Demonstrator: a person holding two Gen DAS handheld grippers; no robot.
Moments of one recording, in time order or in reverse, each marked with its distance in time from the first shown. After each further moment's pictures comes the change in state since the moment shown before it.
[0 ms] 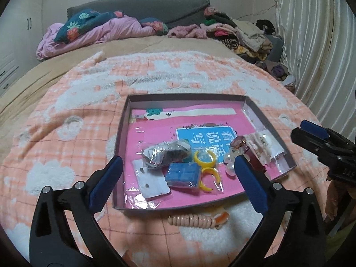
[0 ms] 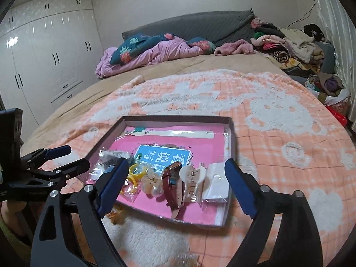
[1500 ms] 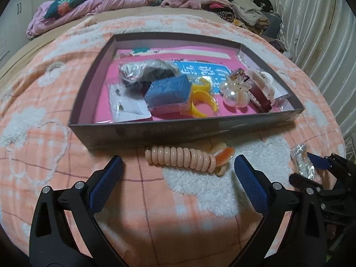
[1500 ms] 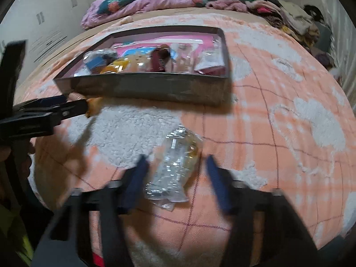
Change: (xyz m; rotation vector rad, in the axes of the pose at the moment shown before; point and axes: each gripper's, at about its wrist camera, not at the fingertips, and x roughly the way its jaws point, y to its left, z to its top) left arm 0.039 -0.007 -0.078 -0.004 0.180 -0.050; right arm 0.008 0.011 -0.125 -0.053 0.311 -0.100
